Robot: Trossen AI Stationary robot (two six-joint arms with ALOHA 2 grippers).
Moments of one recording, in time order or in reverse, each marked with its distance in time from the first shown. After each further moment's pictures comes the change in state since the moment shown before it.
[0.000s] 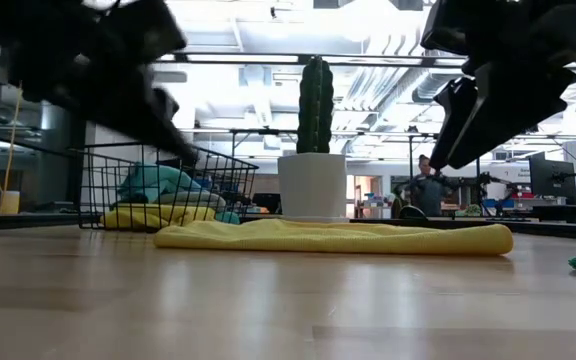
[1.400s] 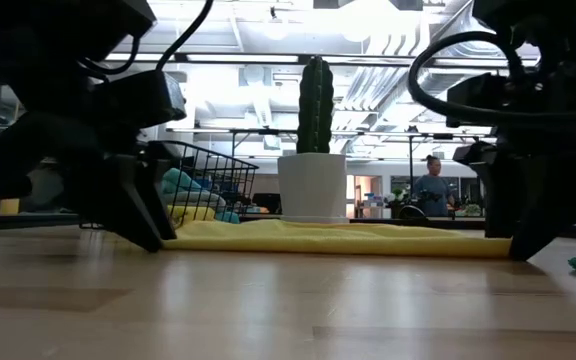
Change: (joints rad) left arm 0.020 0.216 0.003 -0.077 0.114 0.052; right arm 0.005 0.169 -0.069 0.008 -0.139 -0.014
